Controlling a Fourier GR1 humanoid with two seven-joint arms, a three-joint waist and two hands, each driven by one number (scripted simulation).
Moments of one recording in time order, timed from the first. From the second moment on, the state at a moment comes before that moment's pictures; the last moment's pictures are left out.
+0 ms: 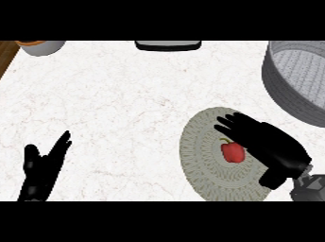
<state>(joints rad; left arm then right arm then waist) 0.10 0.35 -0.15 -1.40 0.22 0.12 0.19 -0.17 -0.48 0.33 -1.71 0.96 0.41 -0.22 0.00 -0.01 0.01</state>
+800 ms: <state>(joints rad) 0.11 0.31 -0.11 -1.42 0.17 0.10 0.24 -0.20 -0.39 0.36 -1.53 1.14 0.37 -0.22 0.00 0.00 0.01</state>
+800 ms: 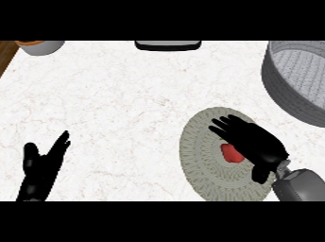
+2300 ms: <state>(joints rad) 0.13 0.25 -0.04 -1.43 0.10 0.05 0.23 -0.06 -0.42 0.27 -1.44 1.26 0.13 -0.42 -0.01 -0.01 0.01</state>
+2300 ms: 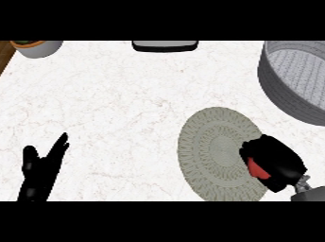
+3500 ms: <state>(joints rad) 0.15 0.26 -0.01 -1.46 0.11 0.03 0.27 0.00 -0.50 -0.49 -1.88 0.06 0.54 -0.12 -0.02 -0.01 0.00</state>
